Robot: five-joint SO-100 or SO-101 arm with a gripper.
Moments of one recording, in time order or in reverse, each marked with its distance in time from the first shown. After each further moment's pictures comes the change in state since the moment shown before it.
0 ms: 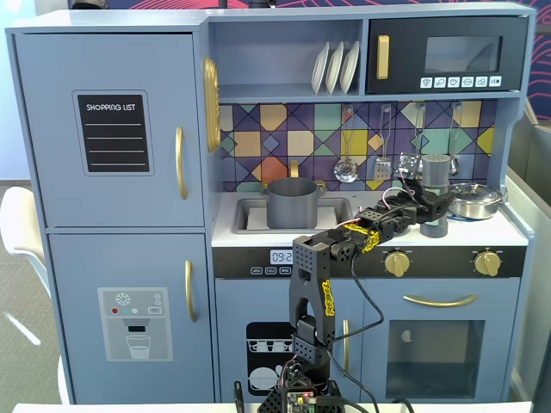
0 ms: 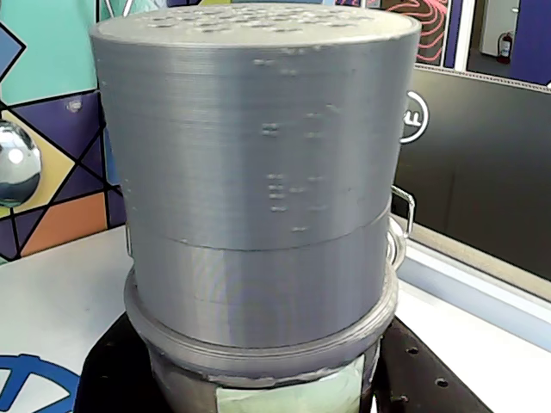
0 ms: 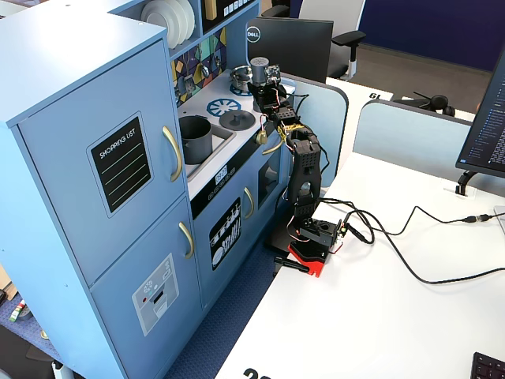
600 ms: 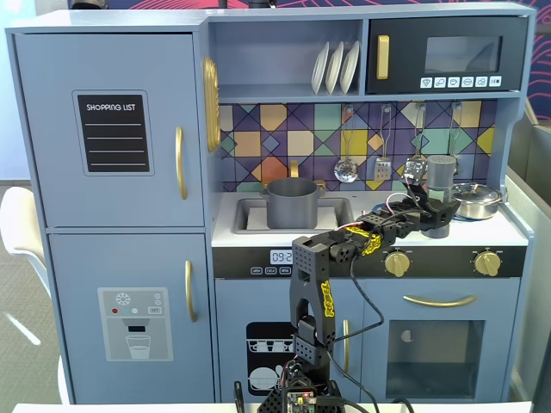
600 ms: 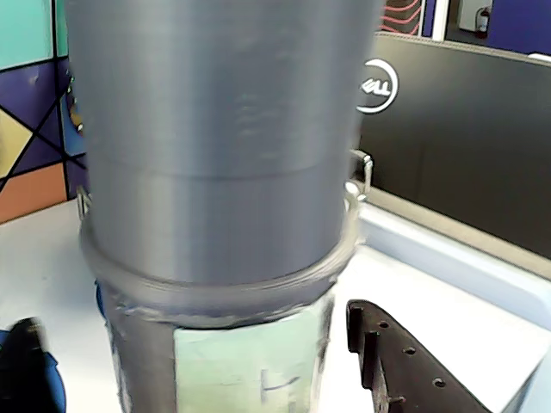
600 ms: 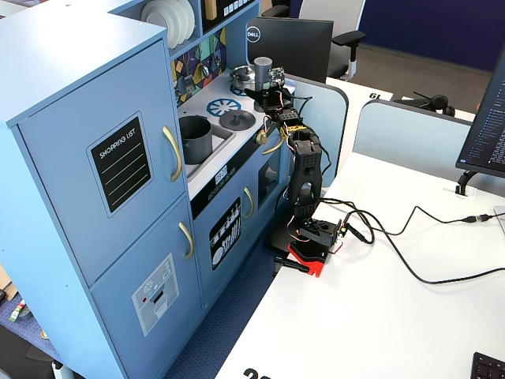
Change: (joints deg) arm 2.5 2.5 4.5 0.0 0.2
